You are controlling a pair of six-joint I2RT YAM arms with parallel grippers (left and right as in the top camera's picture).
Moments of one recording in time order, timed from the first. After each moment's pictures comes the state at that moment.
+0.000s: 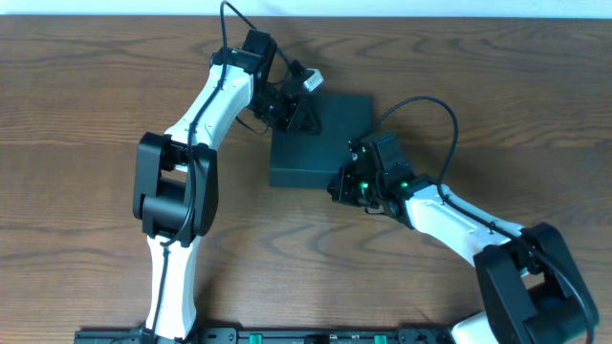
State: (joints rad) left arm -0.29 2.27 1.88 -1.06 0.85 0.27; right arm 0.45 1.67 0.79 -0.11 -0.41 0.68
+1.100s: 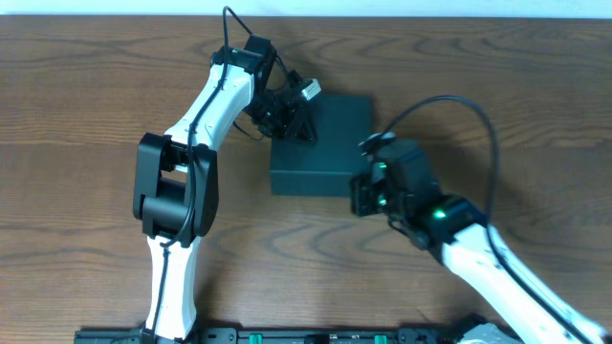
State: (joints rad) left arm -0.30 2.27 1.88 -1.18 0.80 0.26; right arm 0.54 1.29 0.80 -0.42 -0.15 0.41
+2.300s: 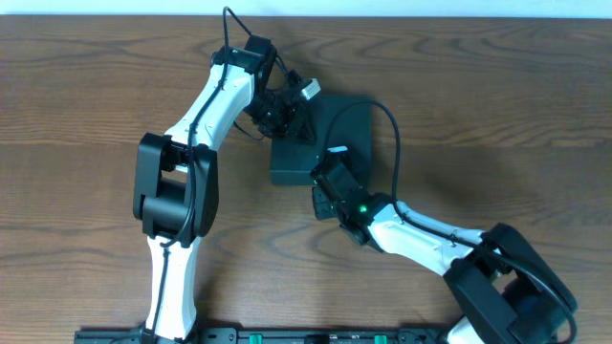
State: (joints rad) left arm -0.30 2.27 1.88 -1.18 0.80 0.23; right arm 0.72 1.71 0.78 -0.06 0.19 0.50
